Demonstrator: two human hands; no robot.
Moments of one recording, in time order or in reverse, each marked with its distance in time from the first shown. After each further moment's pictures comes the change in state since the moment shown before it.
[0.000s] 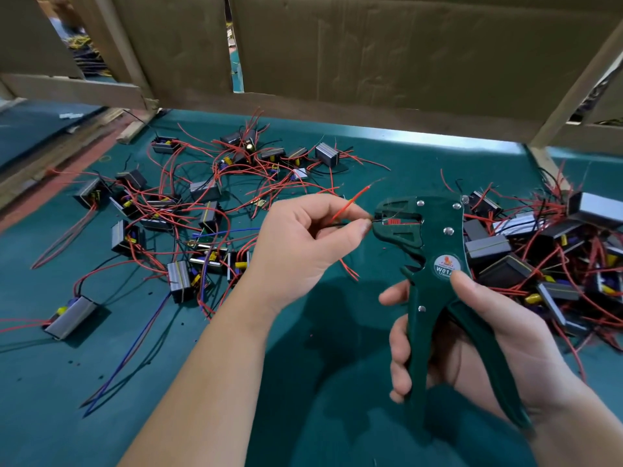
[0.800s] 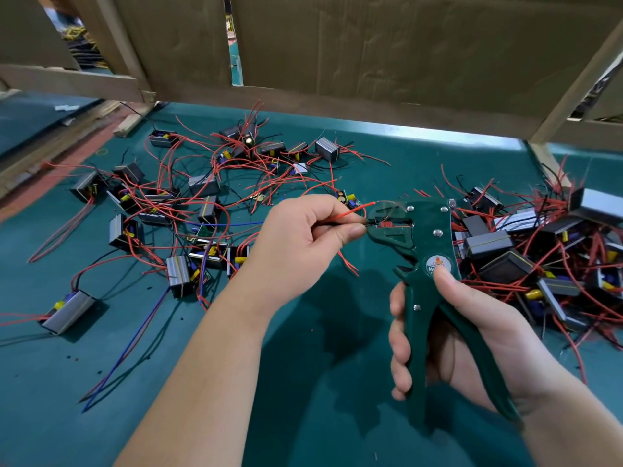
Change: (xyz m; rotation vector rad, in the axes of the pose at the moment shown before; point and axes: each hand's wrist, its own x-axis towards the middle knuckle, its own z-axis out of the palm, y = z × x) left_hand -0.001 -0.008 -0.009 0.315 -0.044 0.063; right_hand 0.004 0.004 0.002 -0.015 0.093 0.074
